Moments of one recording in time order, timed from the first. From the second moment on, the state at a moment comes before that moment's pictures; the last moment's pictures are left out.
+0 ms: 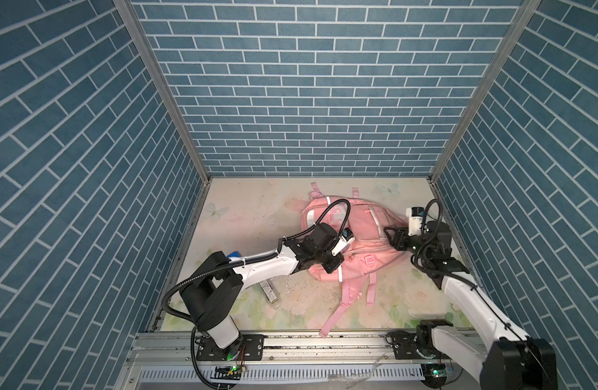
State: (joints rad) left arm -0.87 1.65 1.04 -0.16 0.22 0.00; right arm 0.21 0.92 0.48 0.02 -0.34 0.23
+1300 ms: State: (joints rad) left arm -0.90 1.66 1.08 0.01 0.31 -0.56; right arm 0.91 0.91 0.20 0.50 0.46 -0.21
